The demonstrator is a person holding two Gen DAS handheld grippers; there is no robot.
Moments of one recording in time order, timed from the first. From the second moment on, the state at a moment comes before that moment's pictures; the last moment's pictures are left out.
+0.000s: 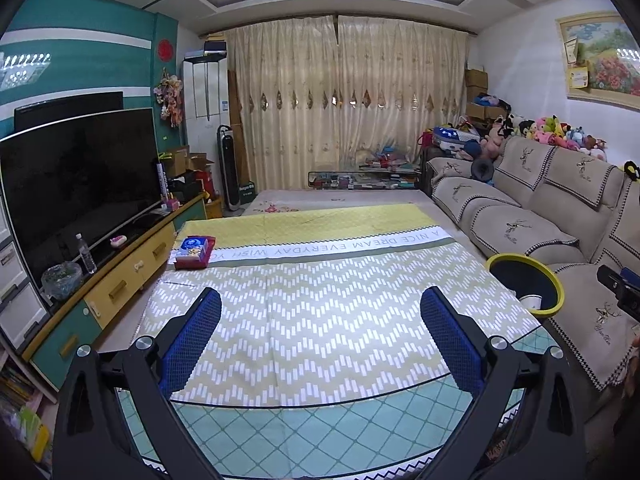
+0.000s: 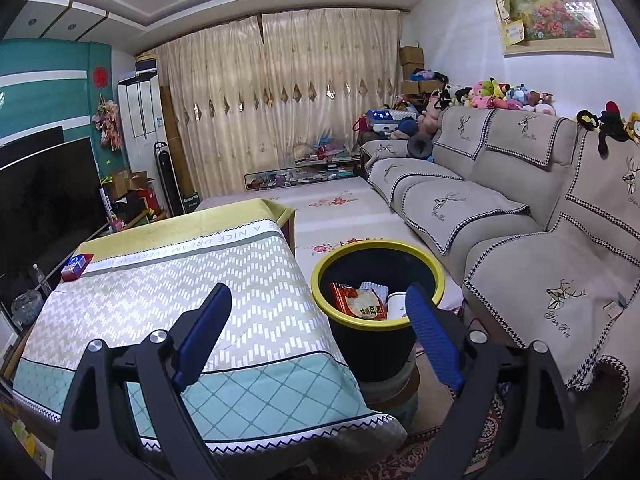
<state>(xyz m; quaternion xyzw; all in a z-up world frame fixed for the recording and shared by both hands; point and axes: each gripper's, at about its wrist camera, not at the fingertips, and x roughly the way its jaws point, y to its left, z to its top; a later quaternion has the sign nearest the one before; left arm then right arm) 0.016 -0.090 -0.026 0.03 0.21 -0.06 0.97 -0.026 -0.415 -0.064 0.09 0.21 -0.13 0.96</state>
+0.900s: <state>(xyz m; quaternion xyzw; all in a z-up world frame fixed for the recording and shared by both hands) 0.033 -0.069 -0.028 0.02 0.22 -0.03 0.98 -0.010 -0.409 -0.072 0.08 0.23 -0.12 0.96</state>
